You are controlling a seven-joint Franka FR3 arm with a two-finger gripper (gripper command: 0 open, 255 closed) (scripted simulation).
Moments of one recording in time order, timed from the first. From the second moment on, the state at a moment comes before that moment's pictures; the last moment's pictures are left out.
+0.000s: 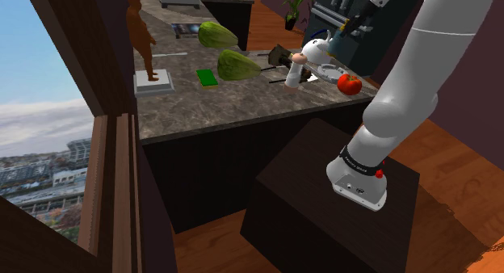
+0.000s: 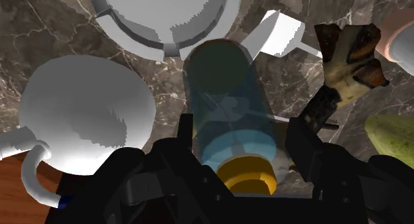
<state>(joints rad) -0.30 0.21 -0.89 -1.81 0.55 1.96 -1.26</state>
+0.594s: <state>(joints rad) -0.43 0.34 -0.88 -1.73 0.65 1.91 -1.40</state>
